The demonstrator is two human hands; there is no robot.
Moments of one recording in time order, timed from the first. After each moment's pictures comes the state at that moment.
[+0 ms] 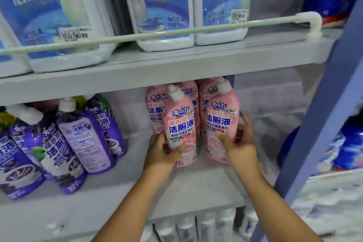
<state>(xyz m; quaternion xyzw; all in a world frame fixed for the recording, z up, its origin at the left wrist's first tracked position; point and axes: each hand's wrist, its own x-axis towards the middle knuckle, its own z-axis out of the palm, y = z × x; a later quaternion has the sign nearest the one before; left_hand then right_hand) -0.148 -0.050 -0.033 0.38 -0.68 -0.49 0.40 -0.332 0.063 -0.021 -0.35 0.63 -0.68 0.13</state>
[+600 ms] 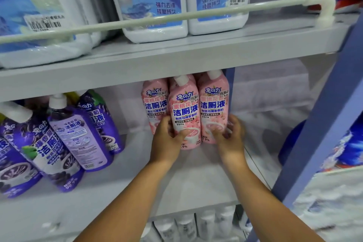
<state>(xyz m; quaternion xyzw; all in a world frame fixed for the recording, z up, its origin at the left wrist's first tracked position) -0.187 -0.067 -0.026 0.38 -0.69 -0.44 0.43 -0.343 0.016 -0.056 -0.28 0.61 -0.73 0.16</state>
